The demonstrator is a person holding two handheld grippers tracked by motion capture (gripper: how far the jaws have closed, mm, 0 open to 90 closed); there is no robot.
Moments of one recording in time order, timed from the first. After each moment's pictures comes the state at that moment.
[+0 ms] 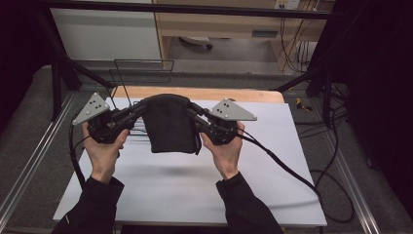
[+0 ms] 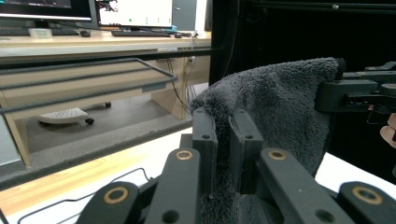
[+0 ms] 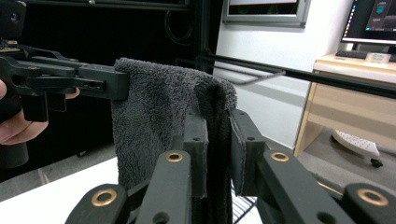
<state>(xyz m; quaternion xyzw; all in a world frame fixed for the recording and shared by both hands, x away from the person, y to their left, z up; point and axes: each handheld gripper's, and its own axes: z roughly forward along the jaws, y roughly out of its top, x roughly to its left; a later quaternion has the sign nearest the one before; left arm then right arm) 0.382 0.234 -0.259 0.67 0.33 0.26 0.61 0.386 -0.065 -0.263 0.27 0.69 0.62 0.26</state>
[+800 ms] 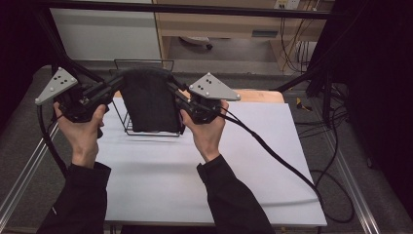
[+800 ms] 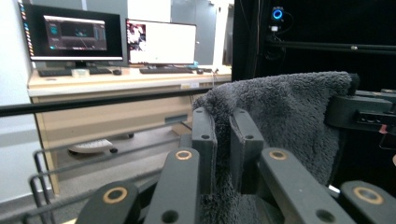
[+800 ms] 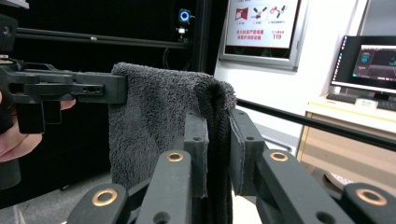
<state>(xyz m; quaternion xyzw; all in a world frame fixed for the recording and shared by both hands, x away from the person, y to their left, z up) 0.389 0.268 -0.203 0.62 0.33 0.32 0.63 0.400 -0.023 -0.211 0.24 0.65 0.65 0.30</state>
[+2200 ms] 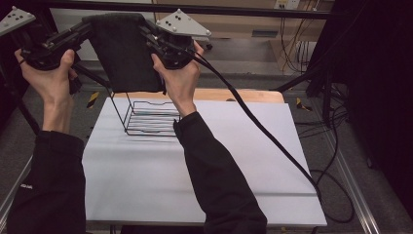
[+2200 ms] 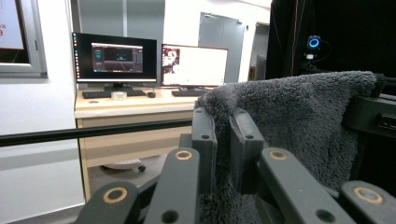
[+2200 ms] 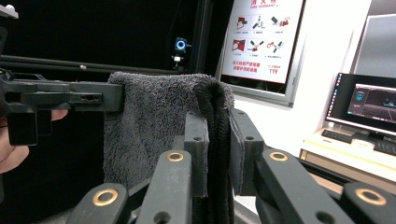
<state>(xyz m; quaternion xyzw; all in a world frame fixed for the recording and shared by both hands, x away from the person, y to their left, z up) 0.444 0.311 -0.122 0.59 0.36 0.35 0.63 0.463 0.031 -0.124 0.22 0.63 0.67 0.33</state>
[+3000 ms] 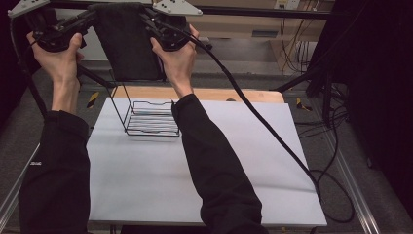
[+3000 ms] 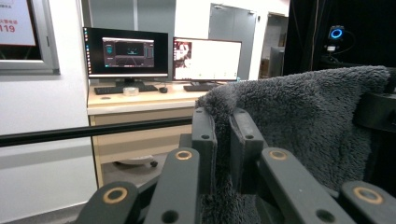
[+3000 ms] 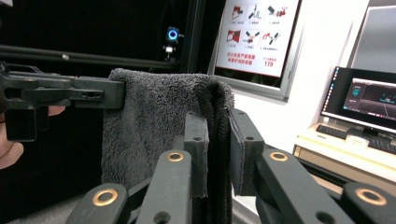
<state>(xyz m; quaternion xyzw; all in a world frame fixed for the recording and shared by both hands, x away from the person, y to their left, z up) 0.498 0.317 -0.124 0.59 0.38 0.36 0.61 0.516 0.042 -0.120 0.22 0.65 0.65 0.34</state>
